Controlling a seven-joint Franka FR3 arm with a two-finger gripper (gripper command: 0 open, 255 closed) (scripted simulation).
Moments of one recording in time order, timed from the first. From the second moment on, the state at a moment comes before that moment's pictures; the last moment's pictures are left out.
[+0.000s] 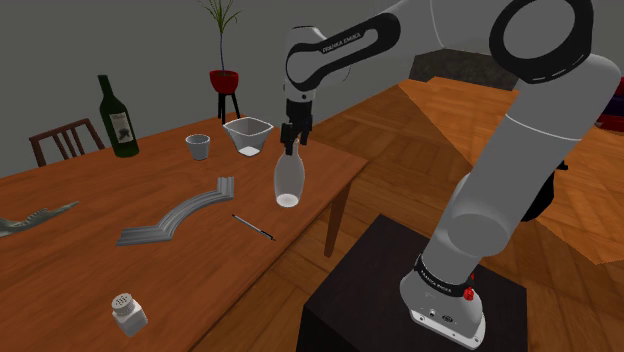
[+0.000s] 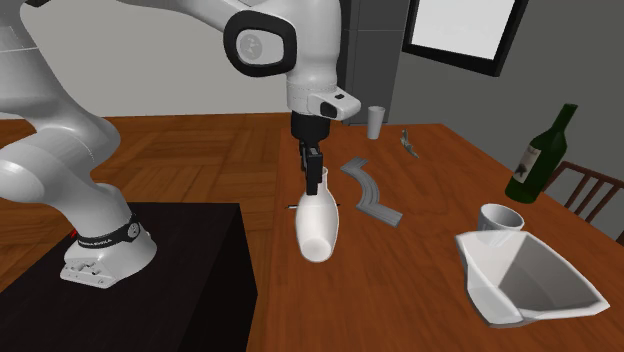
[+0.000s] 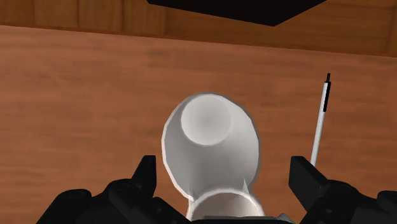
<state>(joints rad) 0.04 -0.07 -0.05 -2.15 0.00 2.05 -0.17</state>
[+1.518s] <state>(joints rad) 0.04 -0.08 -0.05 -2.11 0.00 1.99 -0.17</state>
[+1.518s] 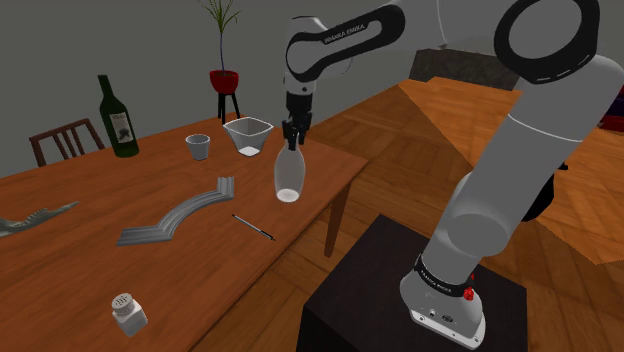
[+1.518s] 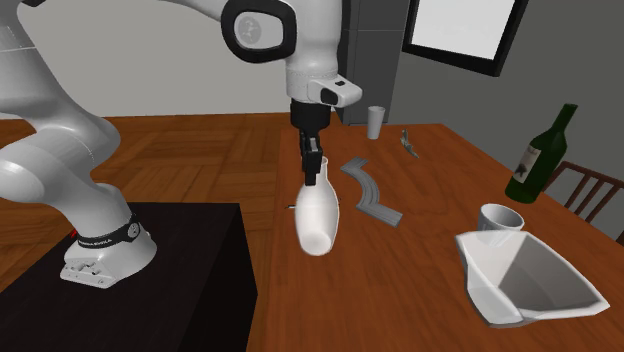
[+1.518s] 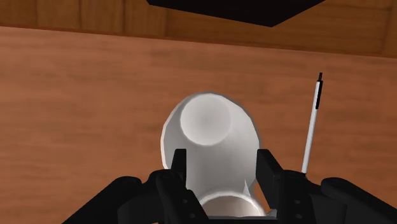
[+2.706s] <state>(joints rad) 0.04 -0.12 -0.05 -1.90 0.00 1.75 -0.17</state>
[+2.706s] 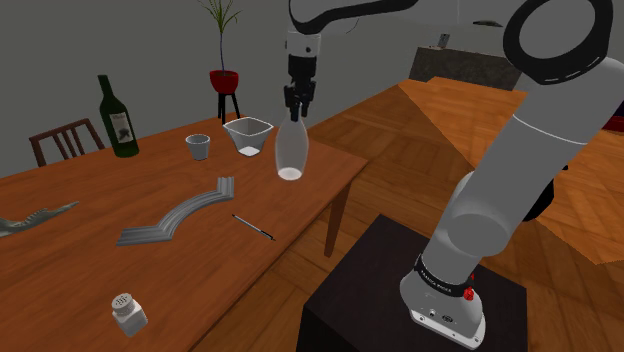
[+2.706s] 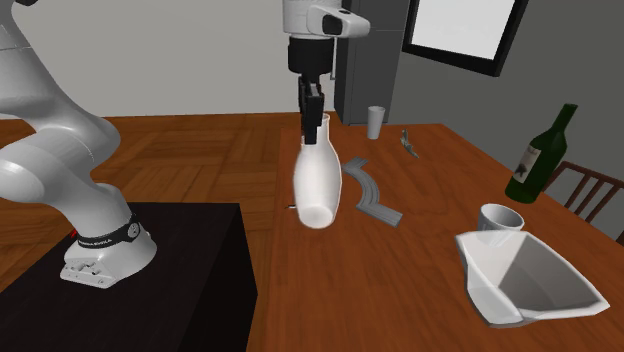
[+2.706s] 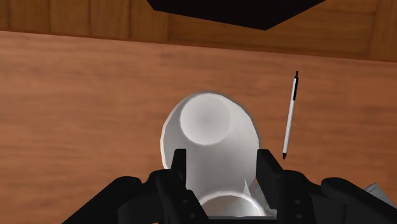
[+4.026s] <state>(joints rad) 0.04 -0.07 -0.05 -1.58 0.00 1.47 -0.17</state>
